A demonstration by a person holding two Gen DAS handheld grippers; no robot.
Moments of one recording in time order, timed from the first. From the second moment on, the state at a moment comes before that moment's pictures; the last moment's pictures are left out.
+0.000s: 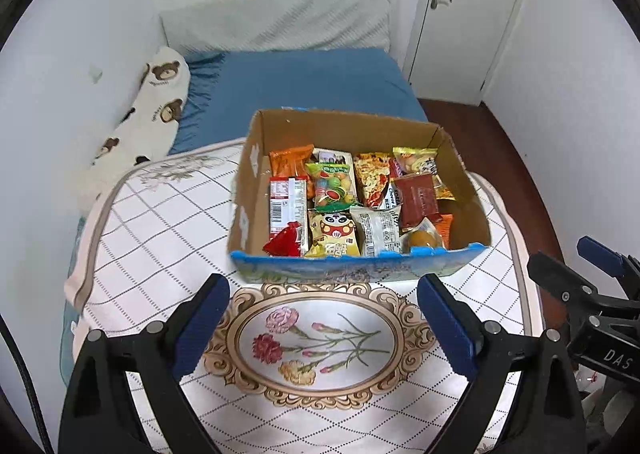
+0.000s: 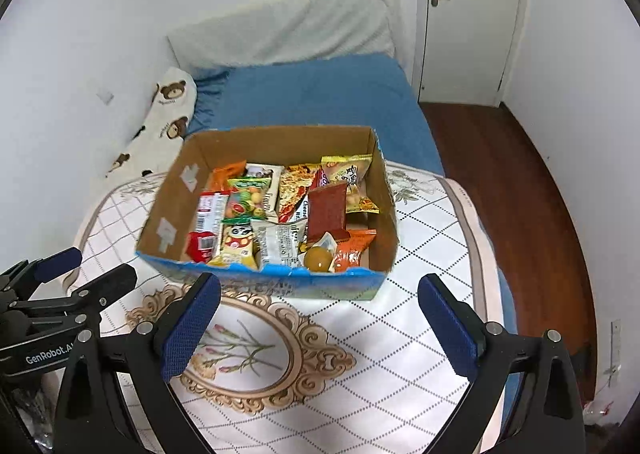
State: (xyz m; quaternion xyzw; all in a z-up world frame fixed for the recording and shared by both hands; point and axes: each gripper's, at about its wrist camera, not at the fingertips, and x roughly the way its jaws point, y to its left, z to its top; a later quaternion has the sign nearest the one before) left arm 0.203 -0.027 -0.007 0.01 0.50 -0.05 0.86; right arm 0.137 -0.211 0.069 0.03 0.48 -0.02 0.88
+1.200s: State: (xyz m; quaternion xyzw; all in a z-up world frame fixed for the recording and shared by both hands) left arm 0.105 -0.025 0.053 0.01 0.42 -0.03 0.91; right arm 0.009 -0.196 0.152 0.02 0.40 -0.04 0.92
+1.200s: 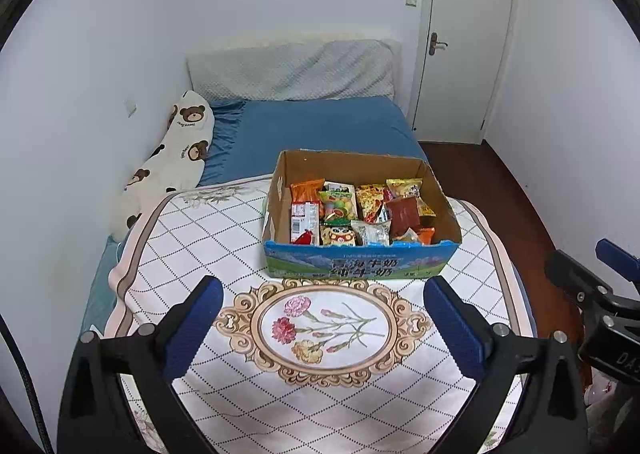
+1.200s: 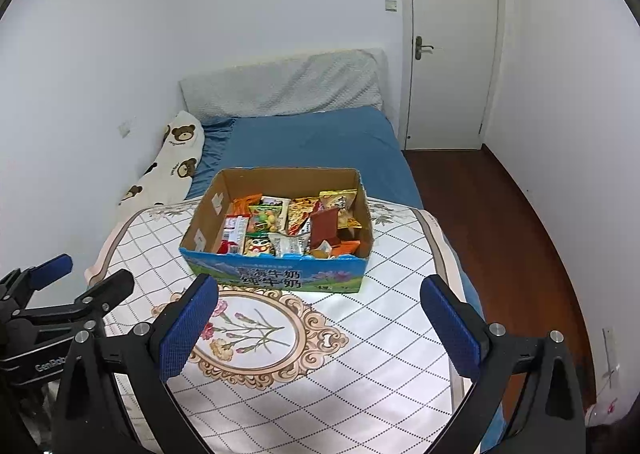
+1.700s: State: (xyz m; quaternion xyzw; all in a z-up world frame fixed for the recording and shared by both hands) left arm 0.159 -0.029 0.019 0.01 0.44 -0.01 0.90; right arm 0.072 -0.213 0.110 0.03 0.41 -0.07 0.91
